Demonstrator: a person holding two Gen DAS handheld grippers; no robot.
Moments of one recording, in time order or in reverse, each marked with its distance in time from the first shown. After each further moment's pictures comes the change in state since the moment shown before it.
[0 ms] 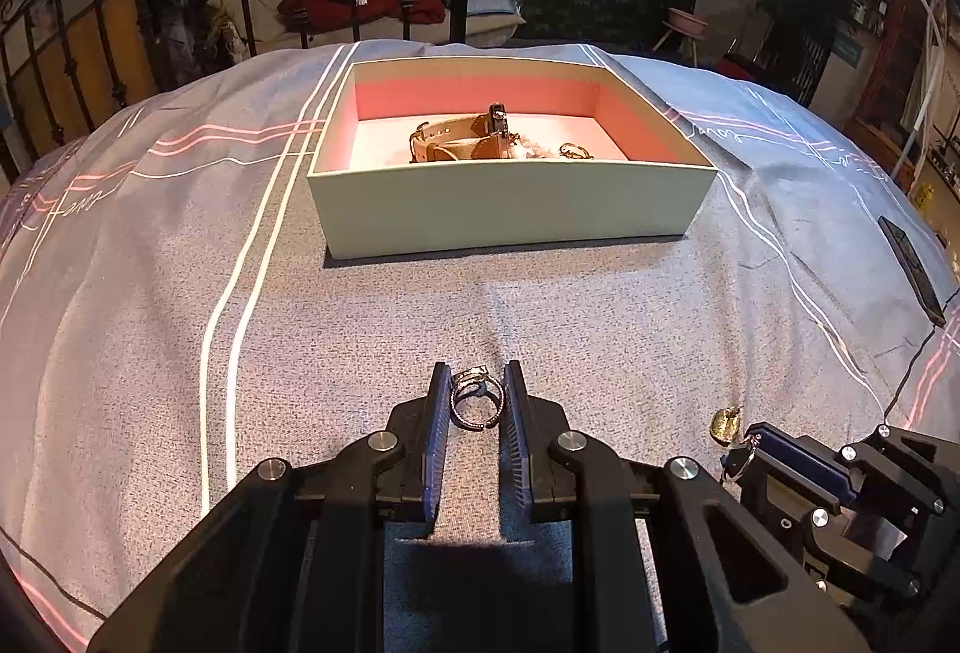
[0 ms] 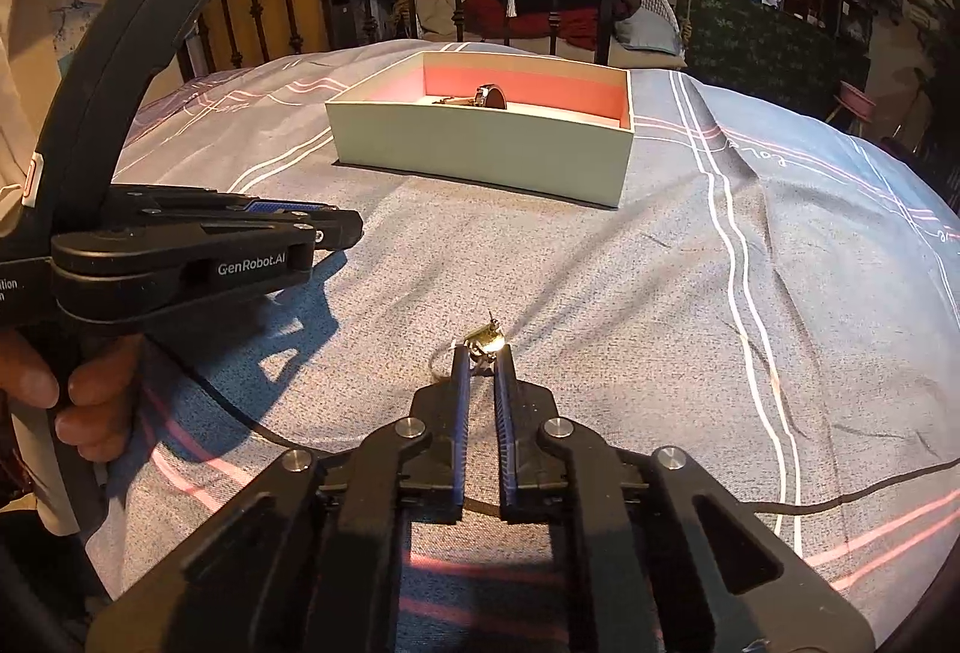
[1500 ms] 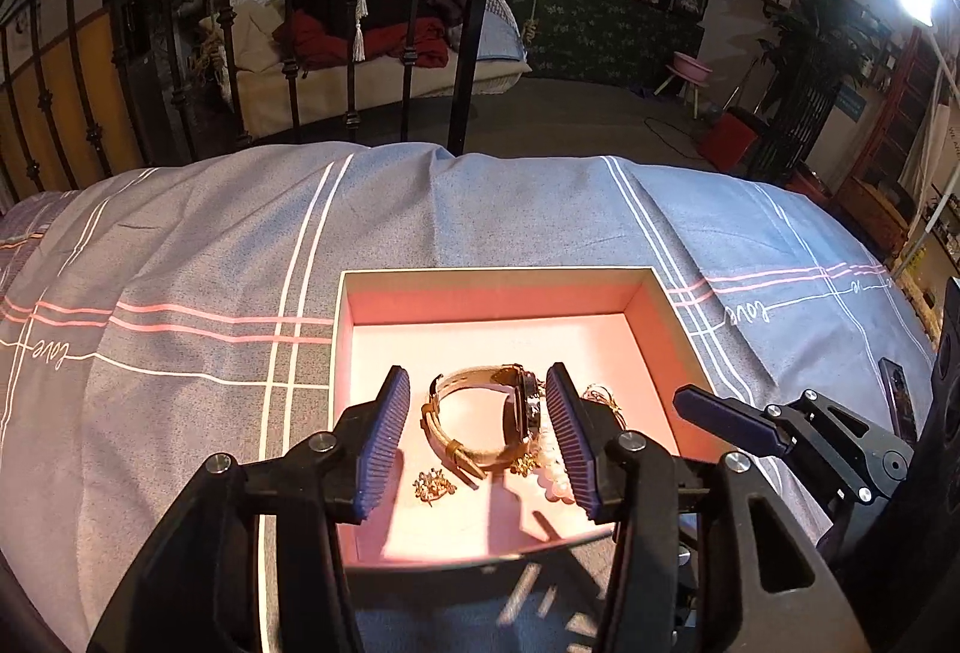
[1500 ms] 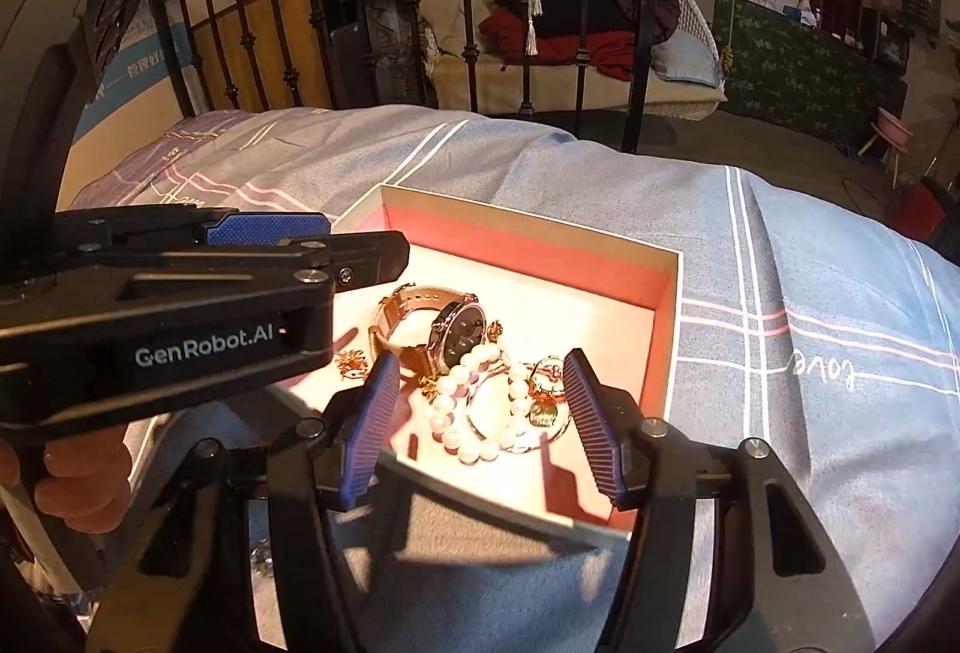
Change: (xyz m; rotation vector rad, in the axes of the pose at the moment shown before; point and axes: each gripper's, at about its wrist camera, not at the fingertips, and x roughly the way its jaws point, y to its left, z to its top) left arm 0.017 0.025 0.133 -0.057 -0.073 -0.059; right arm 0.078 -0.025 0.150 -0.030 -0.017 0.067
